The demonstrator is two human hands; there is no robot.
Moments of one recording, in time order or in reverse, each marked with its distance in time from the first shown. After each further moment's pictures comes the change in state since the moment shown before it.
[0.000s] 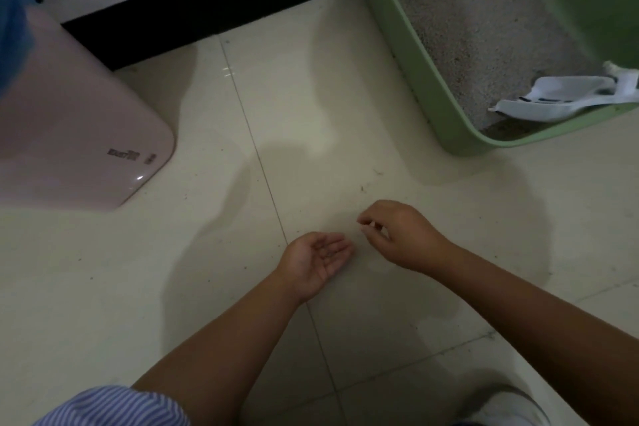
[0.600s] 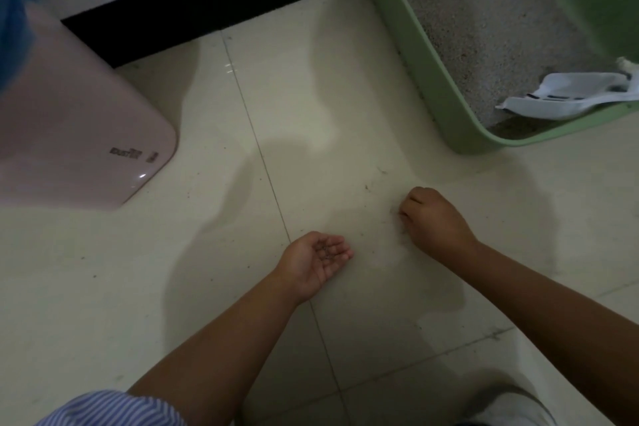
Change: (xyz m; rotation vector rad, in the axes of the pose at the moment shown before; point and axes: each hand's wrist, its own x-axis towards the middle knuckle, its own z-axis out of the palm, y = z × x) left_hand 0.001 0.003 -0.006 0.047 0.012 0.000; right_hand -0.004 0.050 0.004 -0.431 -0.088 0.140
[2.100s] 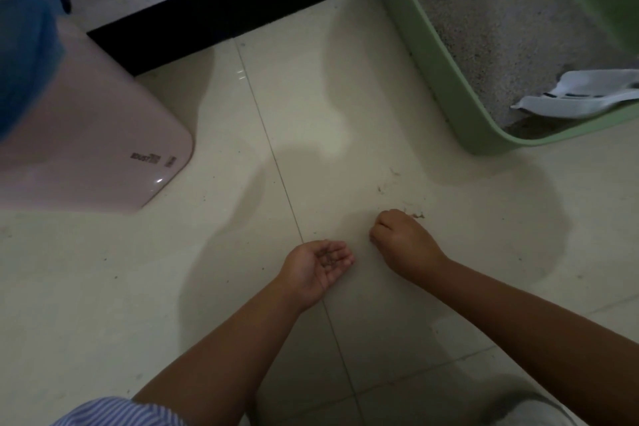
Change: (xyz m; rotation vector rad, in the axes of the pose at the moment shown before) left_hand -0.005 0.003 -0.014 -0.027 0.038 0.016; right_hand 0.012 -0.042 0.038 0.072 0.335 -0.280
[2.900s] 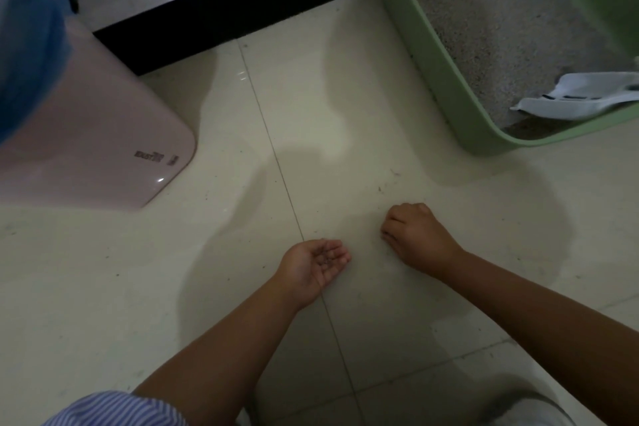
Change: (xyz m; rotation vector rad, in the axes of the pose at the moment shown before) left_hand -0.002 0.002 -0.004 -0.012 0.004 0.017; right_hand -0.002 0.015 -0.017 -0.102 -0.092 0.003
